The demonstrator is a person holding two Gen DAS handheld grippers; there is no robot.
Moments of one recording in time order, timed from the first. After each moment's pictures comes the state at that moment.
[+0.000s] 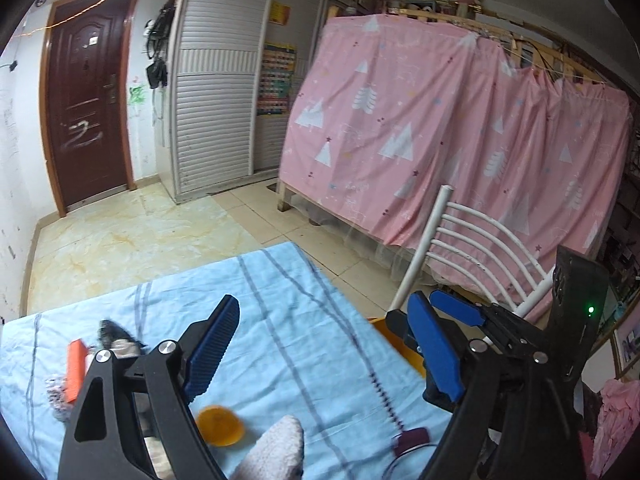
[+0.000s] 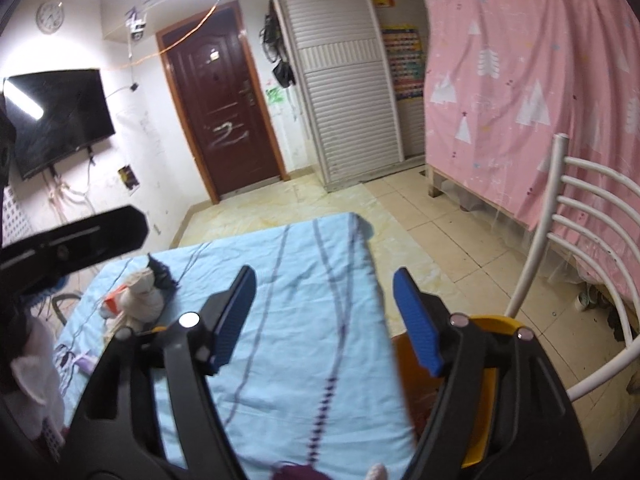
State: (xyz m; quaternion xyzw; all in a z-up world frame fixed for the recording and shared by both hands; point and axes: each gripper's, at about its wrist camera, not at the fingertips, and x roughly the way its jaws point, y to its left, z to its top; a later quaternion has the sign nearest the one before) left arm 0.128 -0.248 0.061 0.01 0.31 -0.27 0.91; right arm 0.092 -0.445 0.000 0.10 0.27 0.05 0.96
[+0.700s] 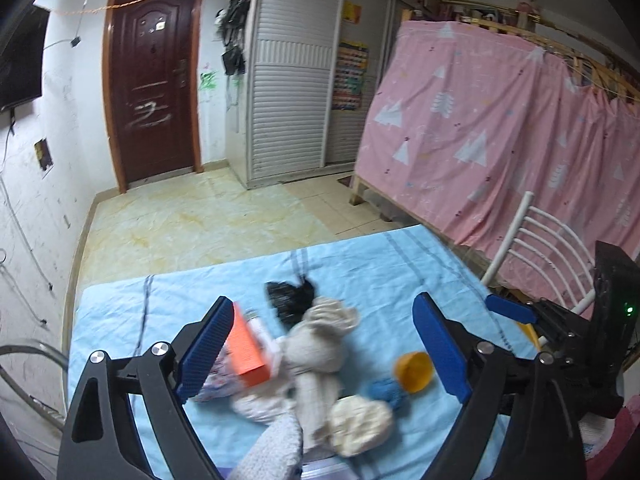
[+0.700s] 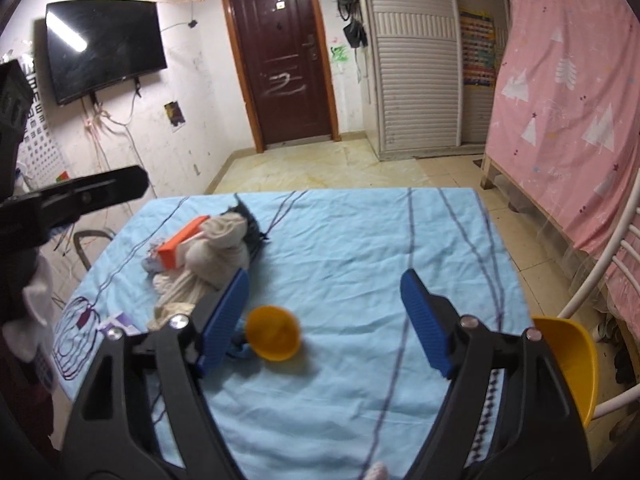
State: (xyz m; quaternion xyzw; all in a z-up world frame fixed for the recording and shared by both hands) left arm 0.150 -0.078 0.043 0.00 0.33 -0.17 0.93; right arm 0.113 -0.322 -0.017 0.03 0.33 0.13 0.94
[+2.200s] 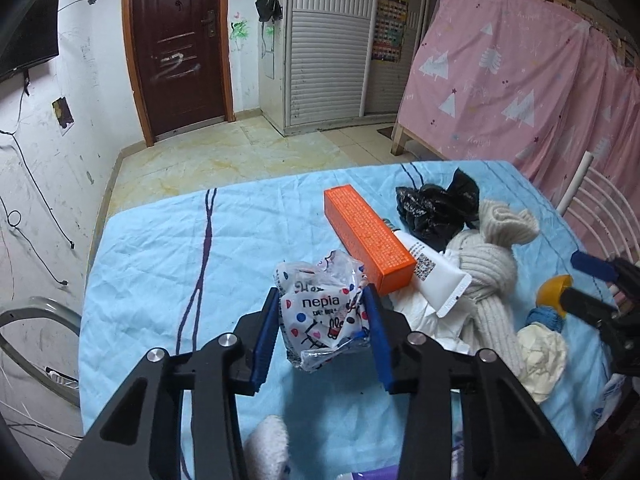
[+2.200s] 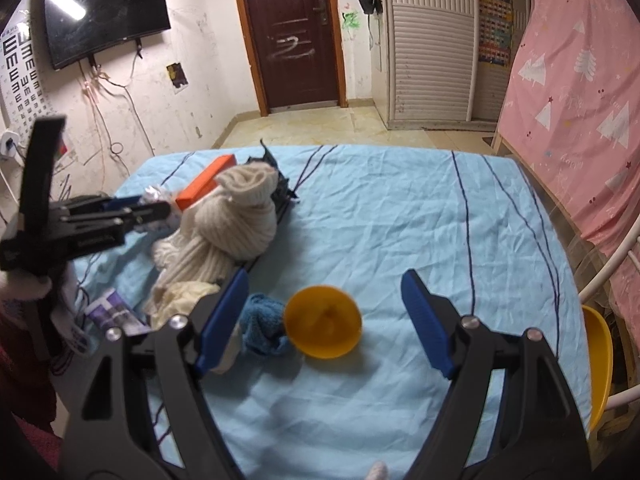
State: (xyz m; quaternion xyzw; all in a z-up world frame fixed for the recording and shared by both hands) left arm 0.186 -0.008 -0.047 0.02 0.41 -0.11 0.91; right arm 0.130 -0.275 -0.049 0.00 0.38 0.14 0.91
